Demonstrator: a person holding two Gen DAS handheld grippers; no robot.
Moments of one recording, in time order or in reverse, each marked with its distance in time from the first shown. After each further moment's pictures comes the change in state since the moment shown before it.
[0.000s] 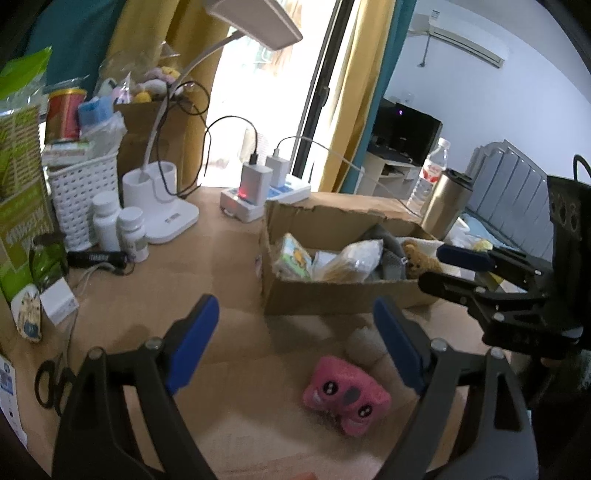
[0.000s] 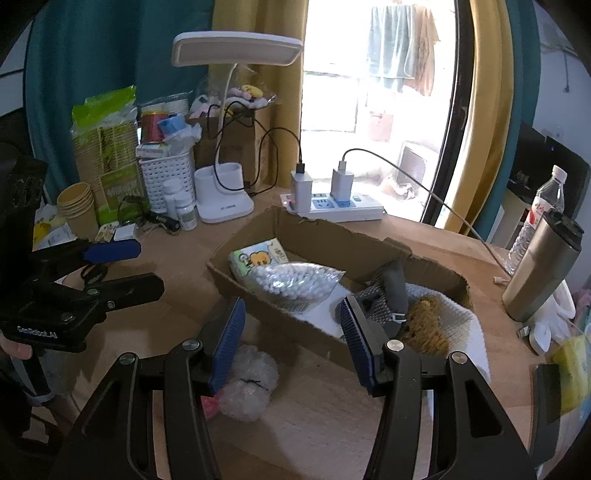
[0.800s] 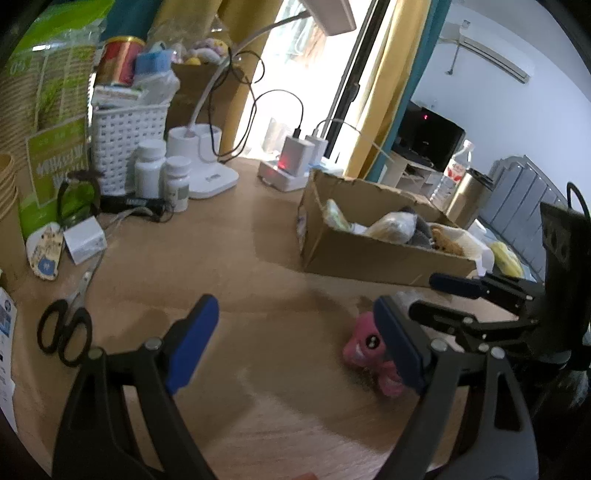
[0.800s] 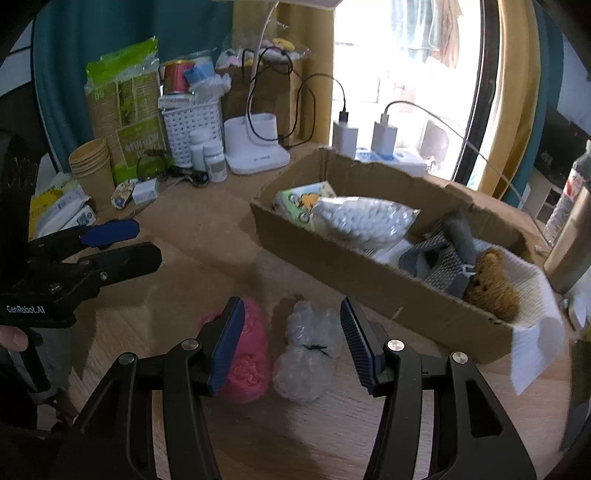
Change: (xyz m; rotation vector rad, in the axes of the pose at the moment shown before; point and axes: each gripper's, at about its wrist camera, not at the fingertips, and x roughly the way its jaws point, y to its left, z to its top) left arm -0.012 0.035 -0.039 -0.100 0.019 0.050; right arm 0.036 0.035 -0.030 -0.005 0.122 0.081
